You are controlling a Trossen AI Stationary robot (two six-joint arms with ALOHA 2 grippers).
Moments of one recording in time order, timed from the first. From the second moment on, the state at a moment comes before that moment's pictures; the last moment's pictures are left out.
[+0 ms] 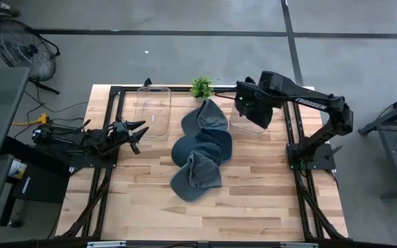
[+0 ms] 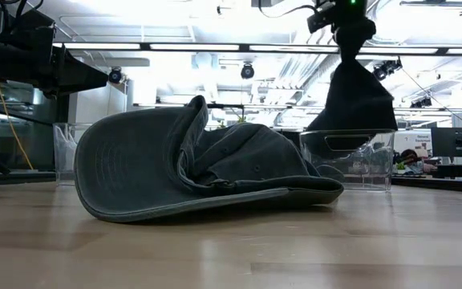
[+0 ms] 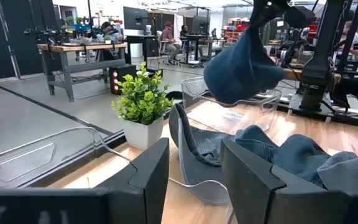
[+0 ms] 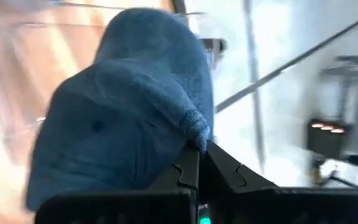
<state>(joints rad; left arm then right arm) -0.22 0.01 0.04 0.00 -0.77 -0.03 -0.32 1.54 1.64 -1.57 0.60 -0.02</state>
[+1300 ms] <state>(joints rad) -0.22 0.01 0.04 0.00 -0.77 -0.03 -0.68 1.55 1.44 -1.49 0.39 0.00</state>
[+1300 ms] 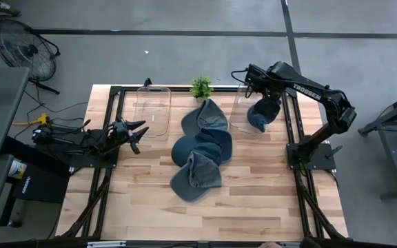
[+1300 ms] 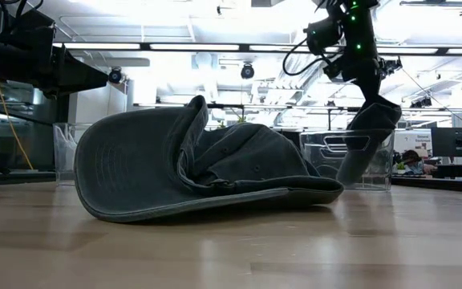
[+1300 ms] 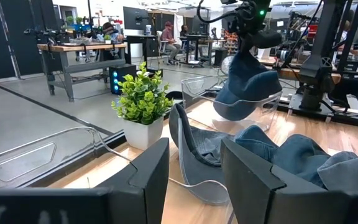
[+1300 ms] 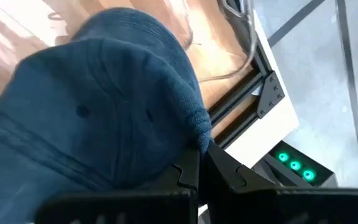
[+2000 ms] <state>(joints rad) -0.22 0.01 0.04 0.00 -0.77 -0.03 -0.69 1.51 1.44 -1.45 0.33 -0.03</state>
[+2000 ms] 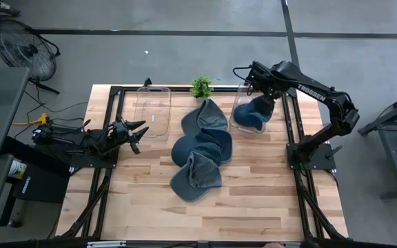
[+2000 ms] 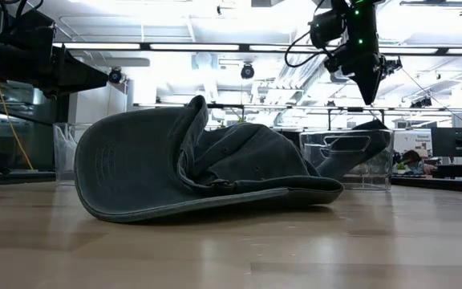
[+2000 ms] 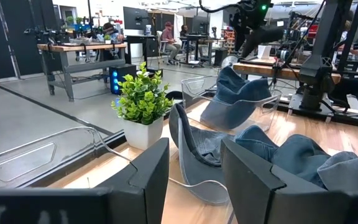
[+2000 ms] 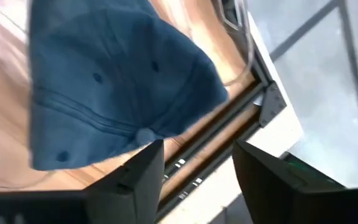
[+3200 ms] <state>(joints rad) -0.22 0.01 0.04 0.00 -0.77 -0.03 -0.42 1.62 1.56 -1.08 -0.34 -0.18</state>
